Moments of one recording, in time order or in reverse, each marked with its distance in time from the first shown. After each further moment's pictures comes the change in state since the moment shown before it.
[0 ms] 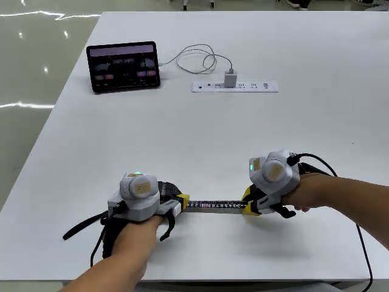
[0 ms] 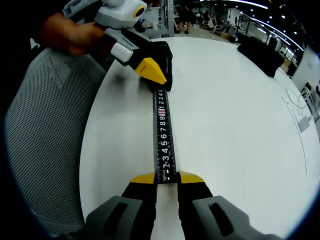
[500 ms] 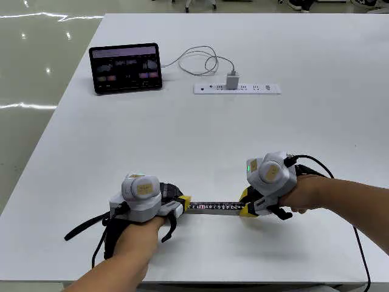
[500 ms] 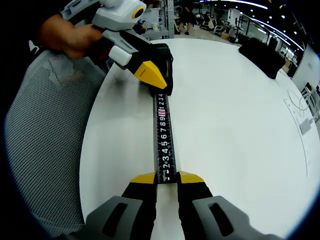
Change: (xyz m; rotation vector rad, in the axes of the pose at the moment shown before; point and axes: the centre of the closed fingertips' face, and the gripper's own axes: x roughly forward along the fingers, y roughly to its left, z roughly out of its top) left arm 0.000 0.000 0.000 -0.001 0.001 -0.001; right arm 0.006 0.001 0.008 -0.001 -0.010 0.006
